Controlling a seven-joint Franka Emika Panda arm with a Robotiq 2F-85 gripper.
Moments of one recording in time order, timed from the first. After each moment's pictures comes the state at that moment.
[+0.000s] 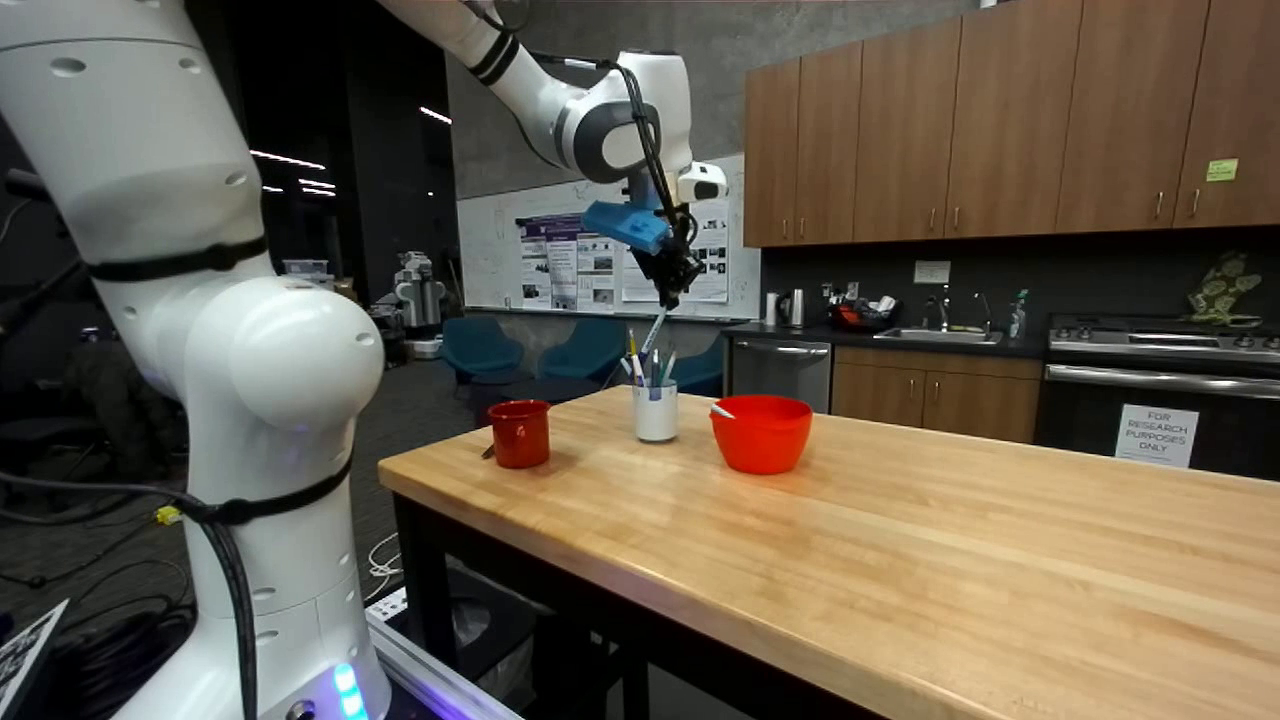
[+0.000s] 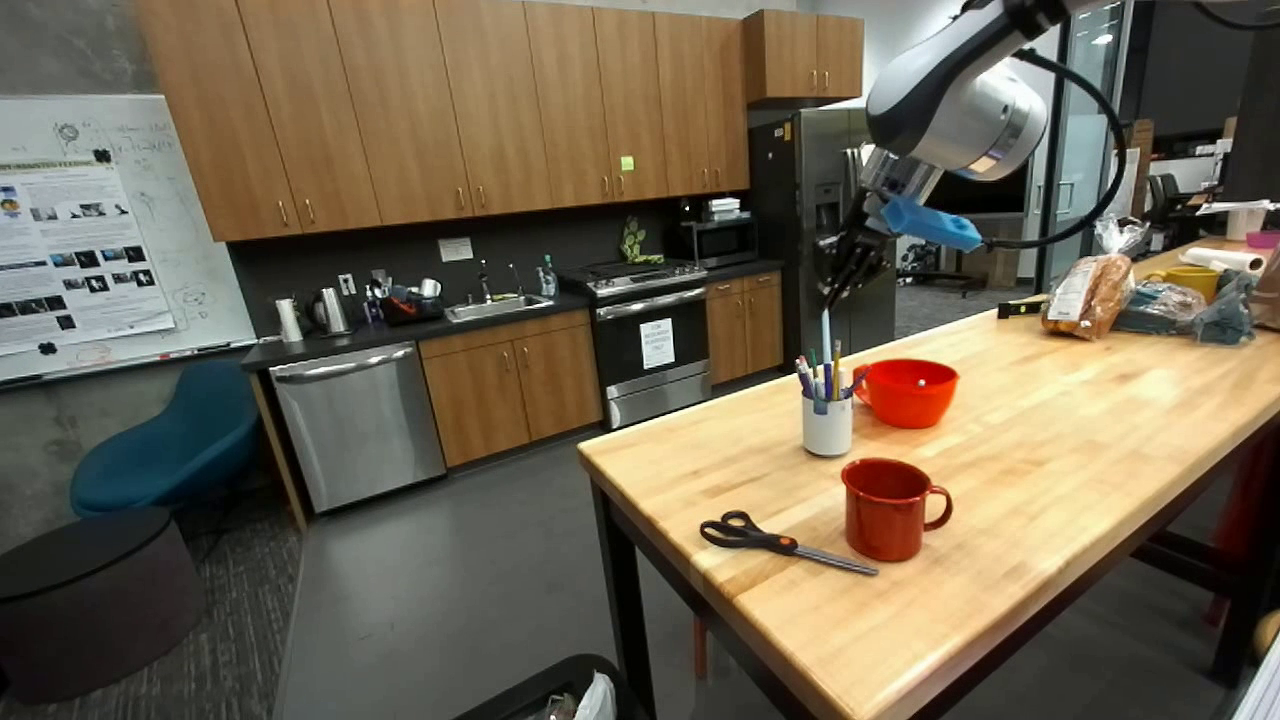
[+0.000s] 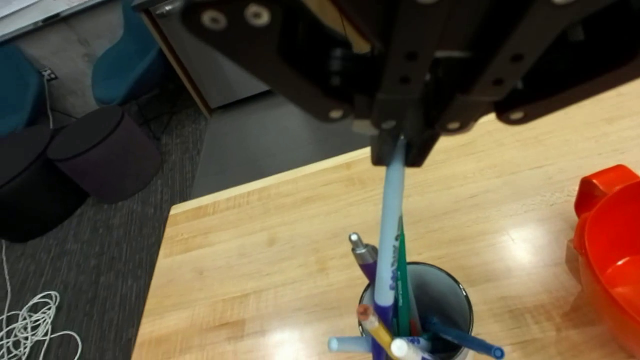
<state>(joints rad) -0.02 -0.29 -0.14 -2.36 0.38 2.49 -0.18</state>
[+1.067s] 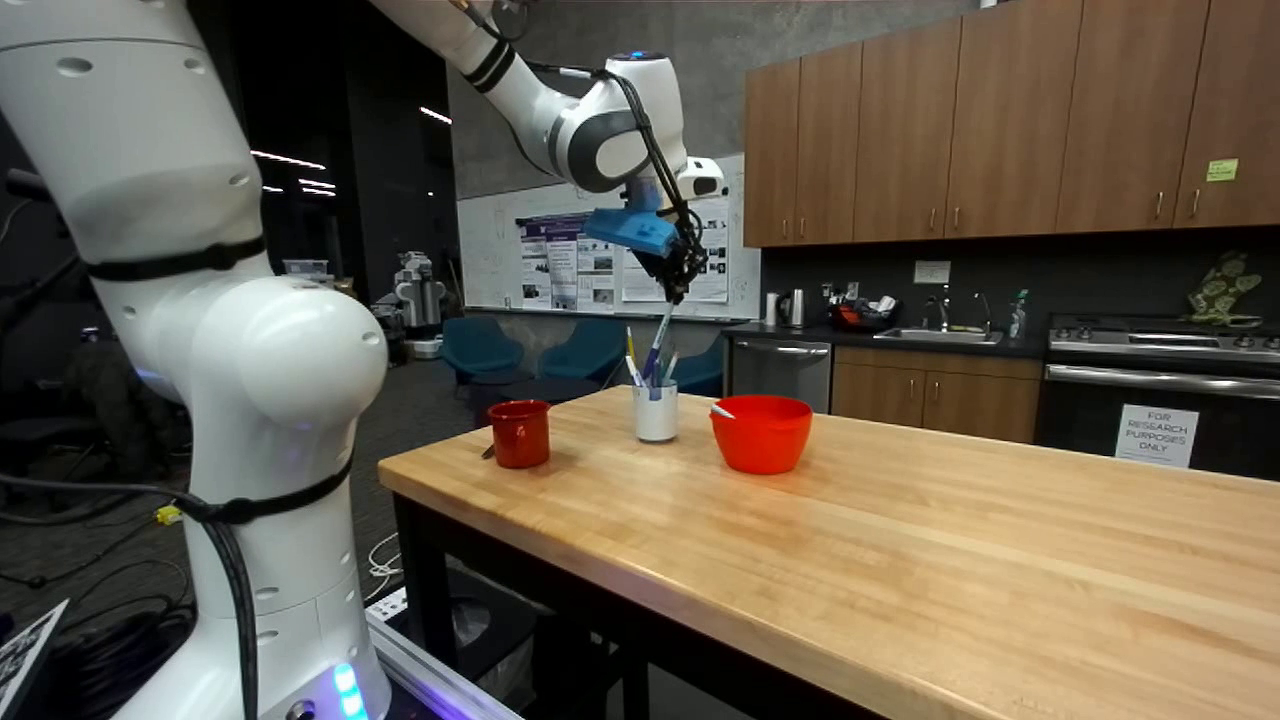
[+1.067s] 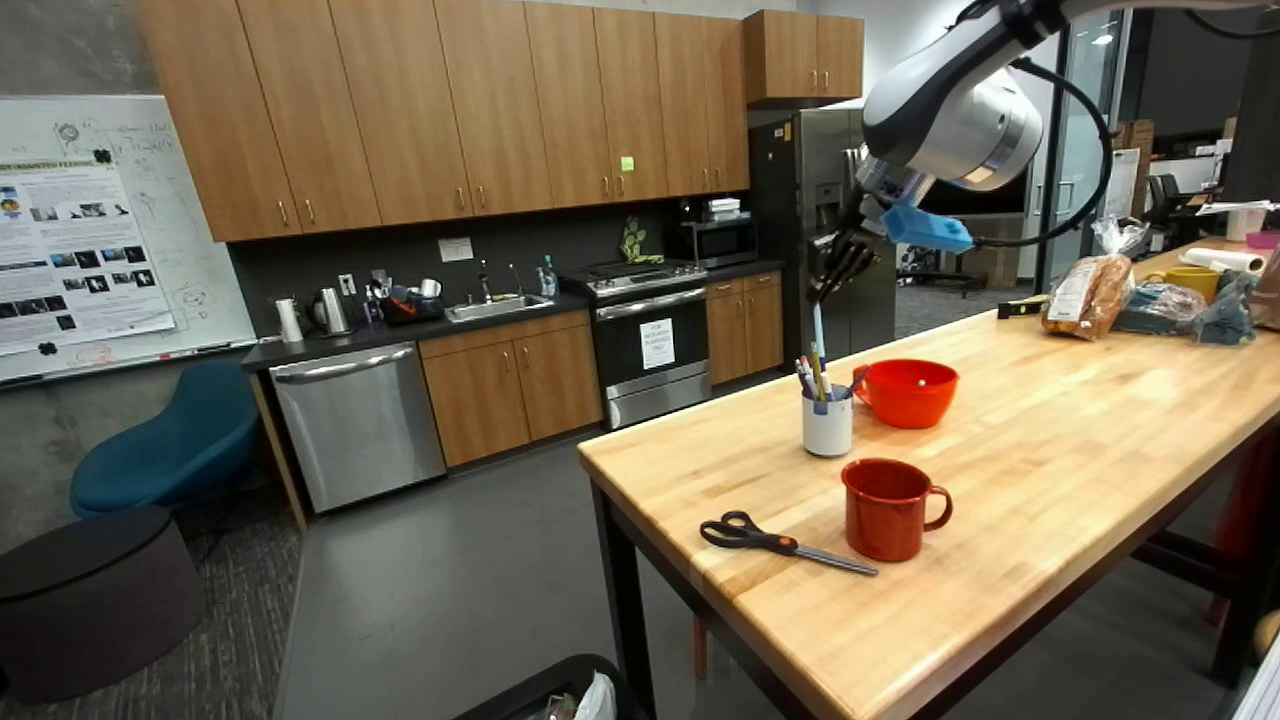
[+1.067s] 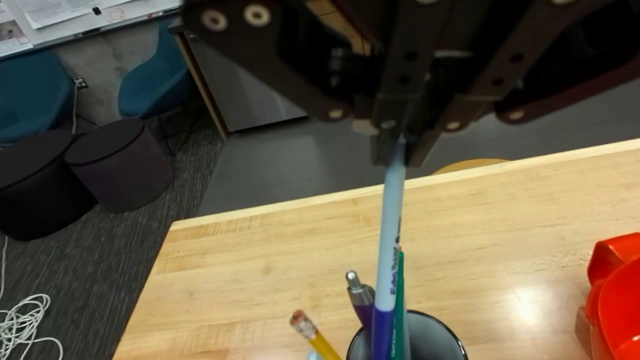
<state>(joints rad) 0.01 -0.29 -0.15 -2.38 0.38 2.62 -0.29</state>
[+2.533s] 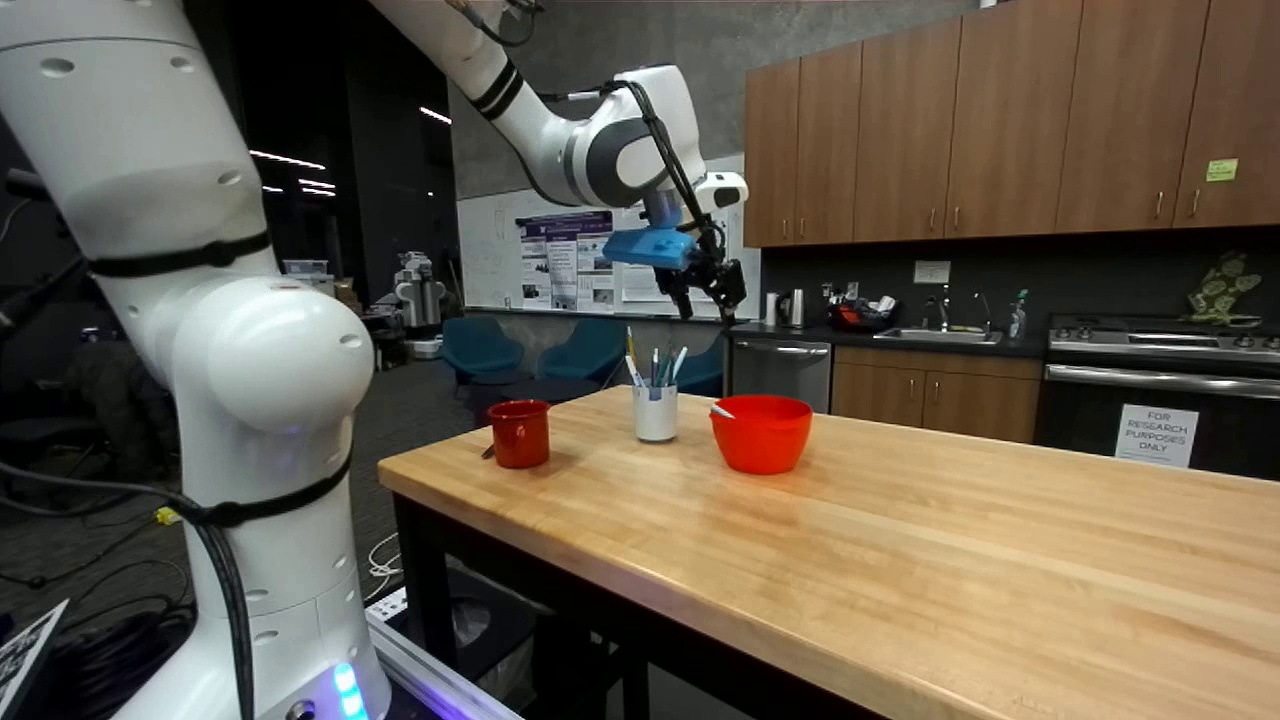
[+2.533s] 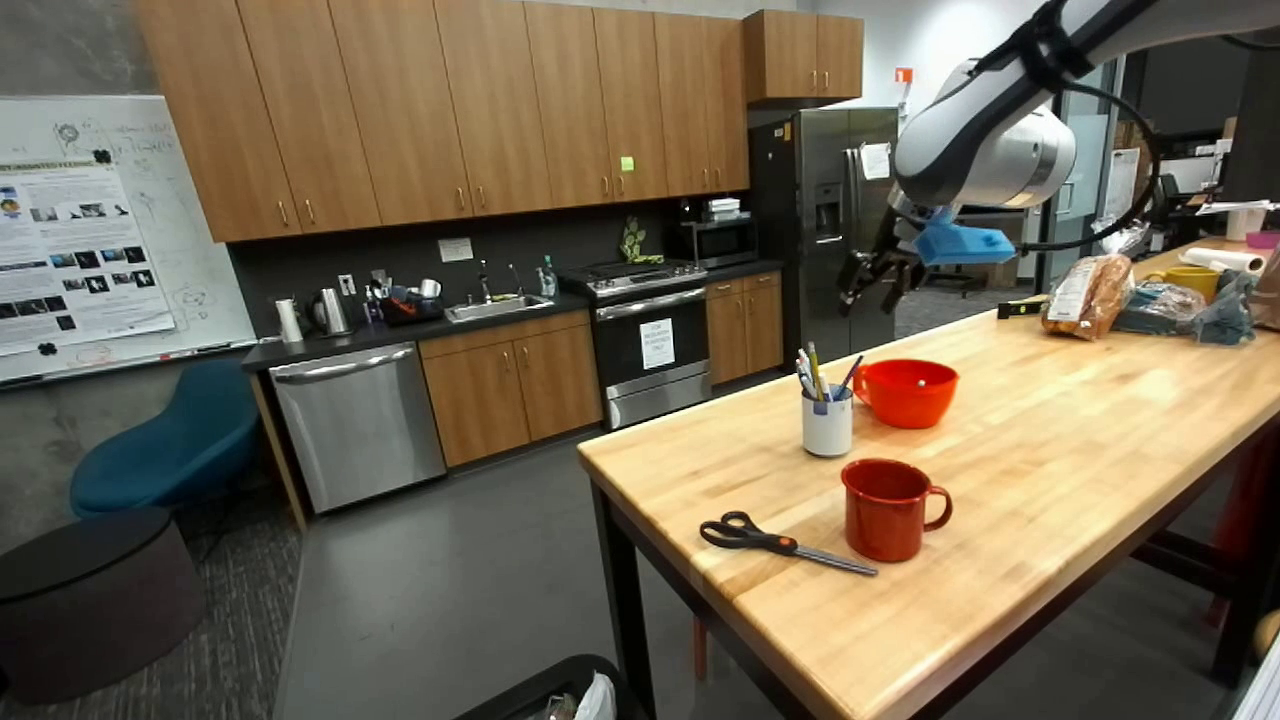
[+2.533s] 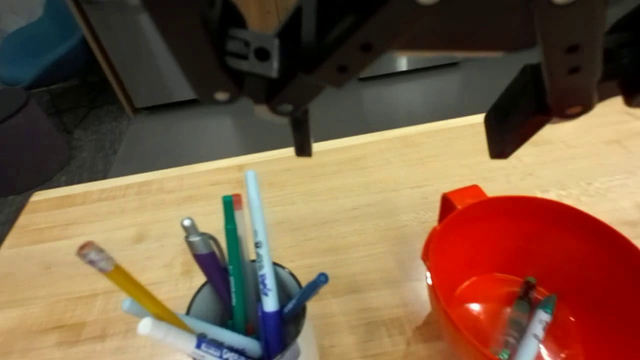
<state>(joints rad) -0.12 -0.29 -0.14 -2.45 0.13 2.65 -0.11</state>
